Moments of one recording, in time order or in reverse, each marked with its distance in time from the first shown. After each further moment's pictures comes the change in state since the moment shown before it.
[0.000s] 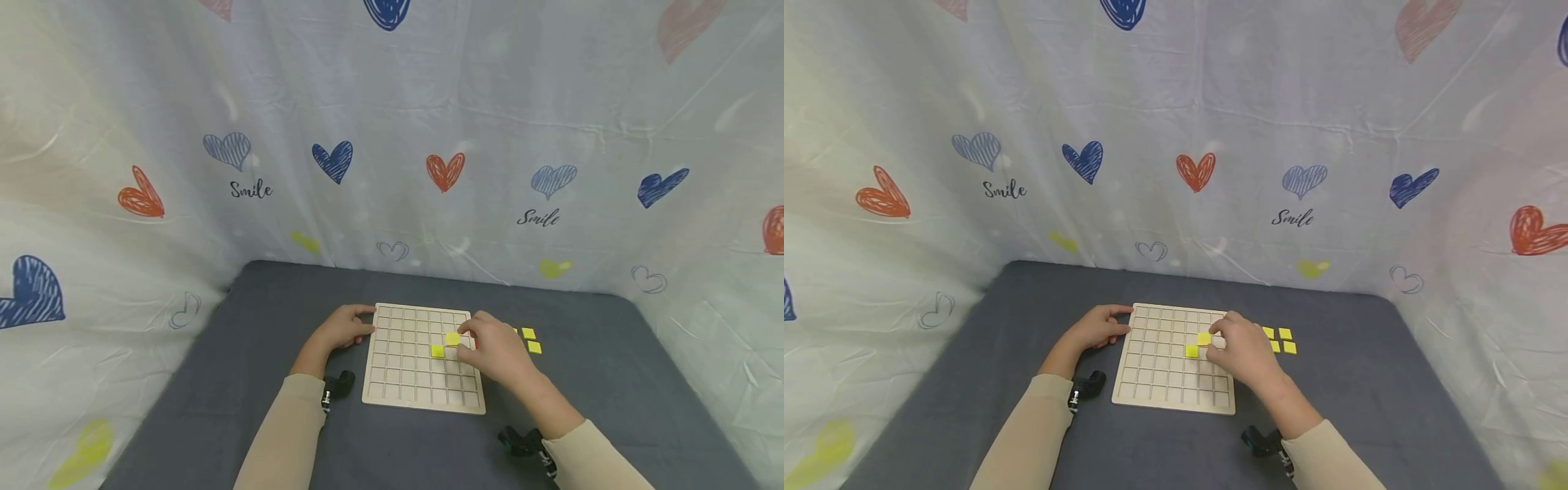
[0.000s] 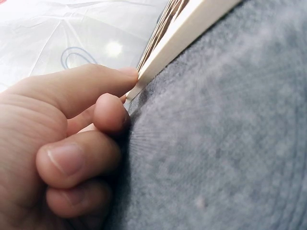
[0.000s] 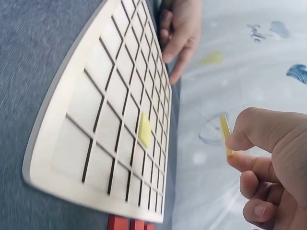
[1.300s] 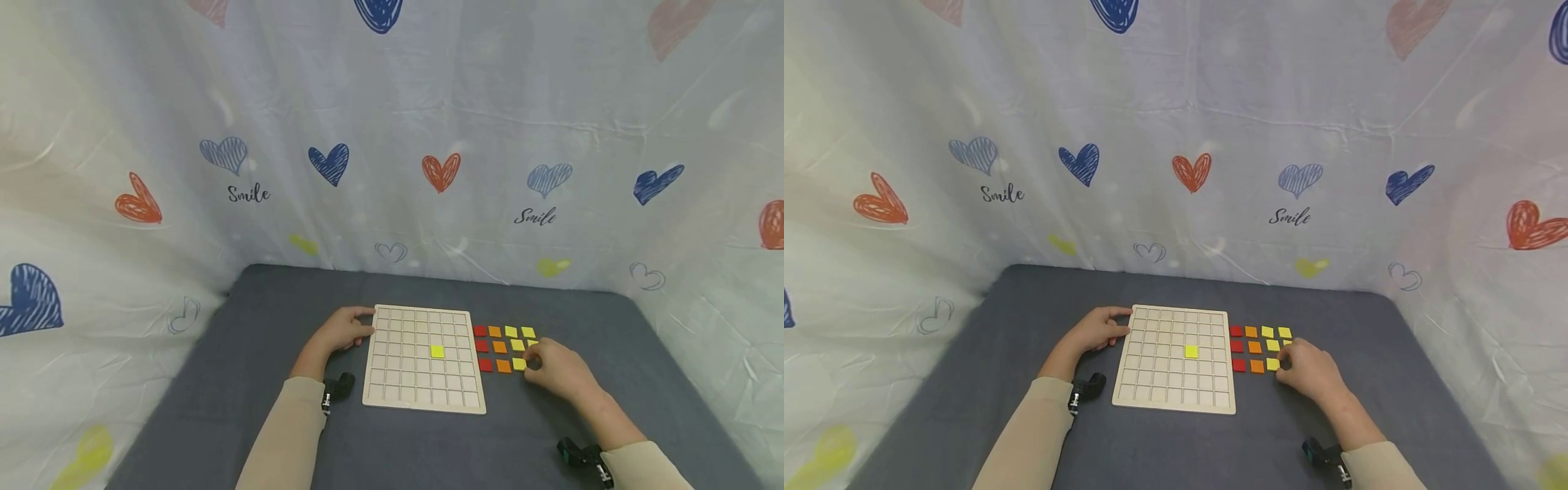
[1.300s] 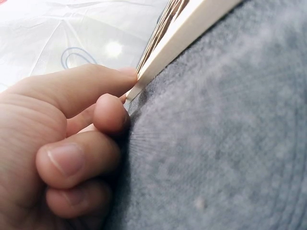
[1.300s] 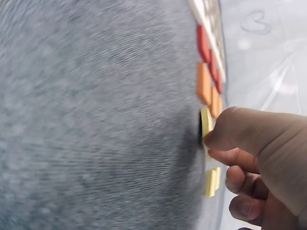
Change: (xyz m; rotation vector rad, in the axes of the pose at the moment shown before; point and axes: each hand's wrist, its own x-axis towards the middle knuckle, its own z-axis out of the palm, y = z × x) left_hand 0.001 0.002 0.002 0.018 0.013 -0.011; right_hand -0.051 0.117 -0.009 -0.051 -0.151 0.131
